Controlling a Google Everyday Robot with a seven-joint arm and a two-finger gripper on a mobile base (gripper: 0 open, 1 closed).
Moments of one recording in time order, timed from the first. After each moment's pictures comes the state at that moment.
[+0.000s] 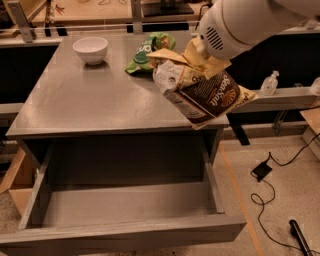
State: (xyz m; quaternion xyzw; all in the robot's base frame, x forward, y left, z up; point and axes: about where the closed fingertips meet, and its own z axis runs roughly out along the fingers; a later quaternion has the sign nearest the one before) arm 0.544 -0.080 1.023 -0.33 0.85 0.01 0.40
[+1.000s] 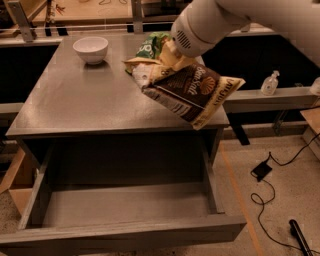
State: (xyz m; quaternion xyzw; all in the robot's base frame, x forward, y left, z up) arm 0.612 -0.034 0.984 -0.37 0.85 0.05 0.37
